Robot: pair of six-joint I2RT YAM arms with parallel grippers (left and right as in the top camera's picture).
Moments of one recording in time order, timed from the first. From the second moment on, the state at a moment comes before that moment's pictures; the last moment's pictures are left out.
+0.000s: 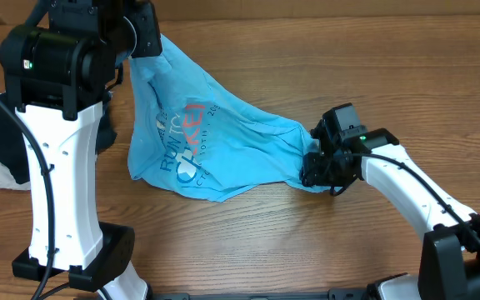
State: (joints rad) left arm -0.22 1.85 2.60 -1.47 -0.14 -0.25; right arm 0.28 1.59 0.97 -0.77 -0.26 0.26
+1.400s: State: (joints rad) left arm -0.22 1.31 2.61 -1.51 -0.27 -0.21; right arm 0.28 1.11 2.06 -1.34 0.69 0.59
